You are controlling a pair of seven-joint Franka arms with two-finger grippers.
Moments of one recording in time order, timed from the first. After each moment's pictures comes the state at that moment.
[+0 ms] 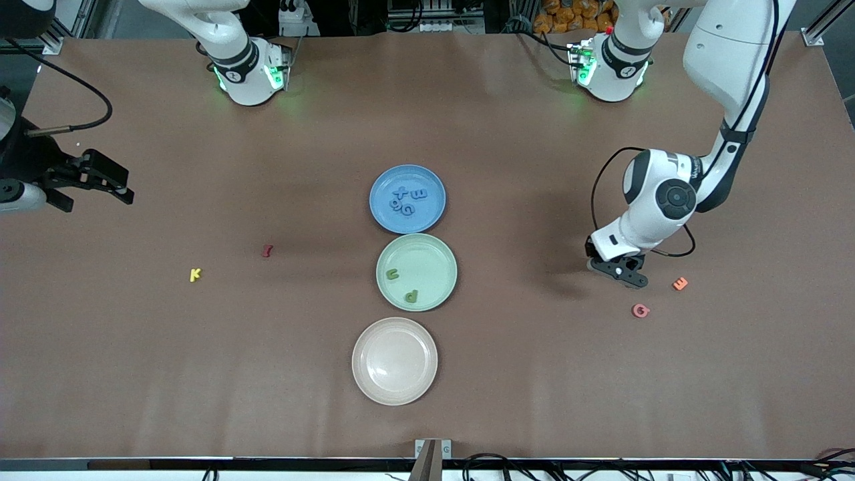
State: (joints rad) left arm -0.11 0.43 -0.11 -2.17 0.06 2.66 0.15; right arm 0.00 0.07 0.05 -1.48 0.04 1.62 -0.05
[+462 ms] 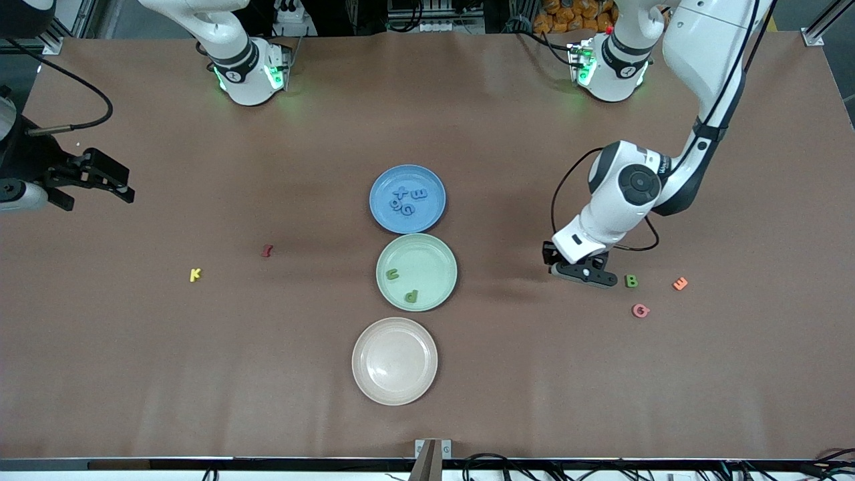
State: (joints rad) left arm -0.11 0.43 -0.27 -2.06 0.06 2.67 -0.18; right arm 0.00 0.07 0.05 -1.48 0.04 1.61 -0.05
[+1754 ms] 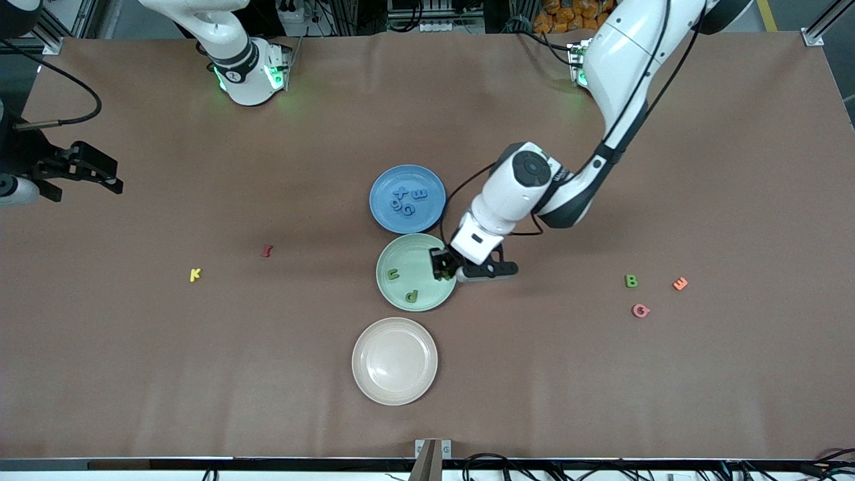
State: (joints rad) left arm -0.36 0.66 -0.37 -1.71 0.06 2.82 -0.88; right arm 0.00 0.05 0.02 -1.49 0.02 1.56 -0.09
